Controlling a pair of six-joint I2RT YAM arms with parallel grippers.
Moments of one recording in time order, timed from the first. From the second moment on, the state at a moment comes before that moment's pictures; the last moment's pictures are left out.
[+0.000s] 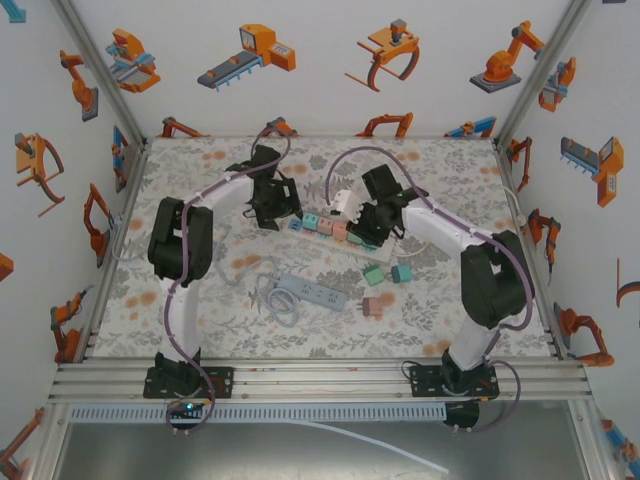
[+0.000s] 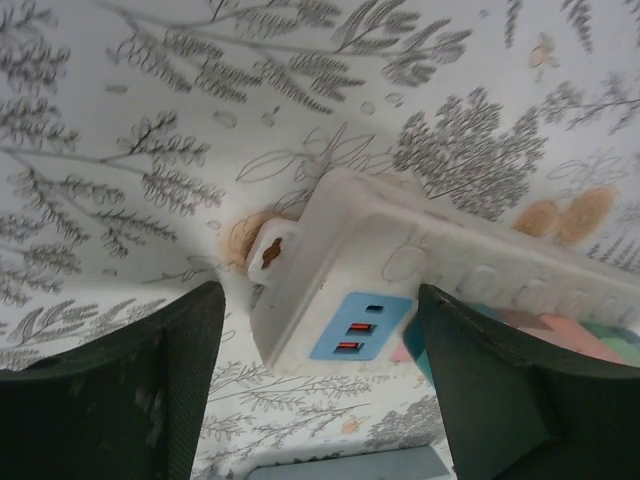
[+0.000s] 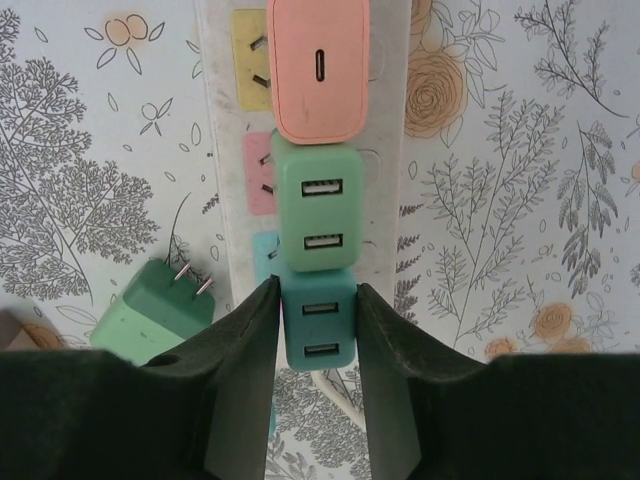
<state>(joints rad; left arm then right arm) -0.44 2.13 1.61 -0.62 0.18 -0.60 0.49 1.76 1.28 -0.63 -0.21 -0.77</state>
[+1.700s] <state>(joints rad) -0.42 1.85 1.39 -0.62 0.15 -0.57 0.41 1.35 1.23 -0.44 -0.42 -0.48</state>
